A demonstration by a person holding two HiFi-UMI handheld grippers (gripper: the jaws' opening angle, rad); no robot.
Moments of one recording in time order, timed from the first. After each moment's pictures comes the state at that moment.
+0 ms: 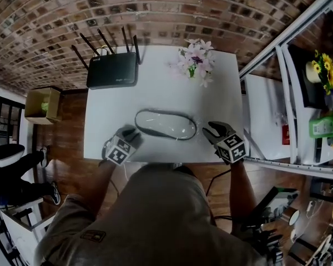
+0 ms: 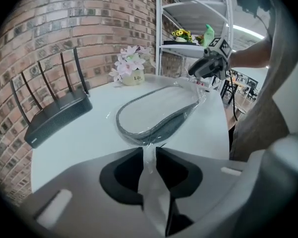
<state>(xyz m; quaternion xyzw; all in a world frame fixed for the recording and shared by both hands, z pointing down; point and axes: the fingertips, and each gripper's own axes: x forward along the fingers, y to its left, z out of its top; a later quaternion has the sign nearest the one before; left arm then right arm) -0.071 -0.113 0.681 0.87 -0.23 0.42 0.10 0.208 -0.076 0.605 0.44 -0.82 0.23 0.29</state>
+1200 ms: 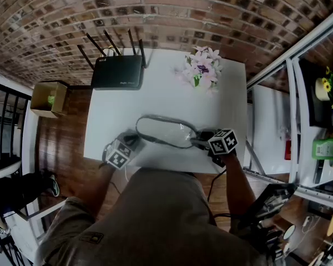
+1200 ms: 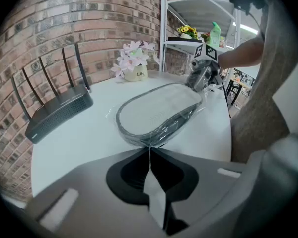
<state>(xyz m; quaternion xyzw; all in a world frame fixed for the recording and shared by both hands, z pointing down) -0.069 -0.113 0.685 0.86 -0.24 0.44 0.11 0.164 -0.083 0.677 0.26 -0.82 0.43 0.28</state>
